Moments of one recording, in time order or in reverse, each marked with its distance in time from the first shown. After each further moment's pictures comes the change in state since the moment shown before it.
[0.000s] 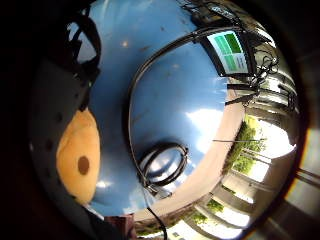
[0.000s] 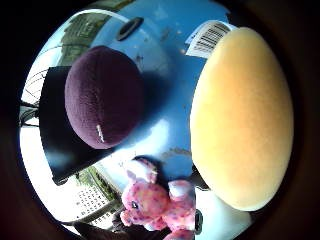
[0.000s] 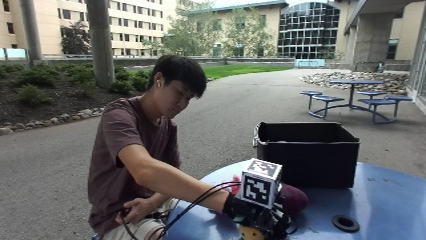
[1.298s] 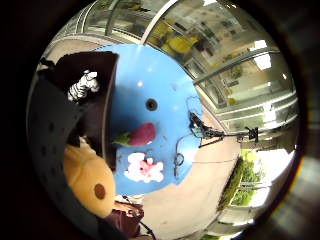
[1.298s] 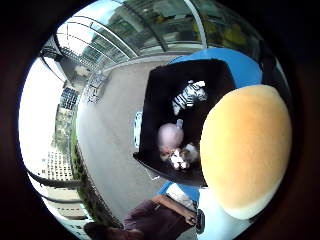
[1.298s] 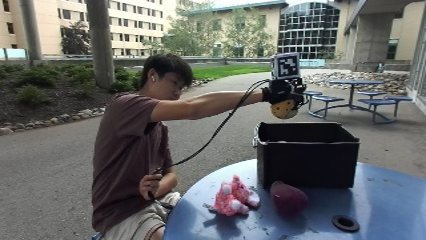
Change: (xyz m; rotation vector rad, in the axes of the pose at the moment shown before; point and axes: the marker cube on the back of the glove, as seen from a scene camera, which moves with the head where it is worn) arm -0.358 0.036 -0.268 0.233 0.033 -0.317
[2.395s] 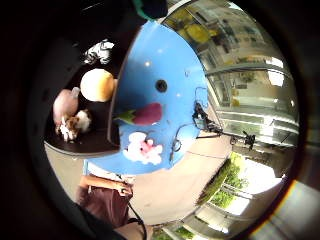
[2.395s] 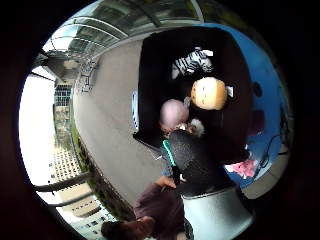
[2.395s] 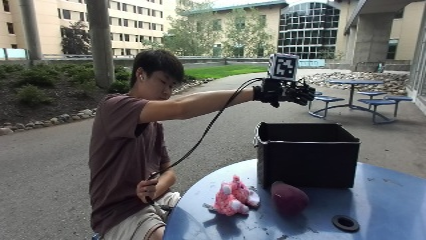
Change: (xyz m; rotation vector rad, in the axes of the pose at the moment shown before) arm 0.010 0.032 0.004 -0.248 0.034 -0.058
